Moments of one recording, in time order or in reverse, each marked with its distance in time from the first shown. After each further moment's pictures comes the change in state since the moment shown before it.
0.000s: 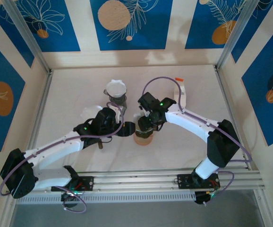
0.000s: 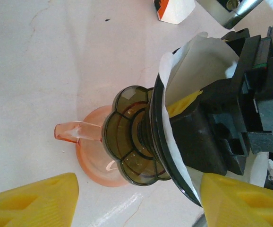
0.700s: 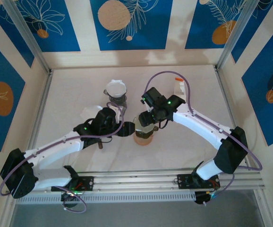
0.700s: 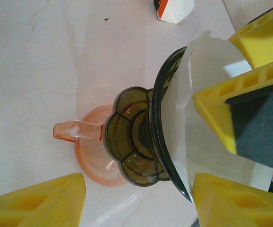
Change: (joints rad) left arm 0.000 0.002 0.000 0.000 0.004 0.000; right arm -0.002 -0.098 0.056 -0.042 0.004 0.004
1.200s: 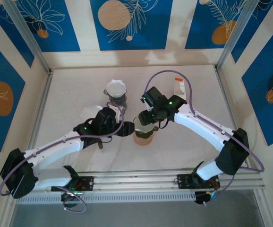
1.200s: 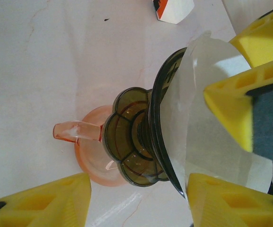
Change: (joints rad) left arm 0.000 0.000 0.004 -0.005 0.000 0.000; right arm 0.006 -0.021 0.015 0.002 0.004 0.014
